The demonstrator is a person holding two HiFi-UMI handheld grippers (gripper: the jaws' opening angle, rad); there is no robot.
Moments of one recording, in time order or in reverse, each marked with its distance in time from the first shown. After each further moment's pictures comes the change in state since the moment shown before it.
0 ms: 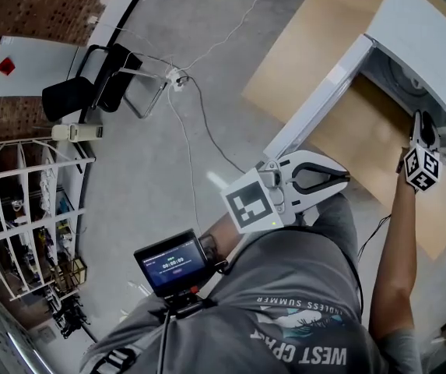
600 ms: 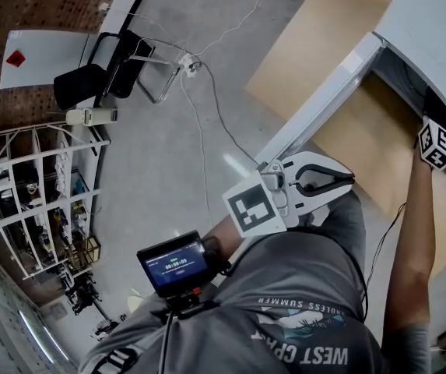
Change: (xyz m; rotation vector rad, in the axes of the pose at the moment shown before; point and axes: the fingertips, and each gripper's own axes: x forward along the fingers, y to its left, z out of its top) left arm 0.044 0.032 -0.014 -0.053 0.072 0.058; right arm 0.102 -0.024 0.011 -0.061 -0.043 0.087
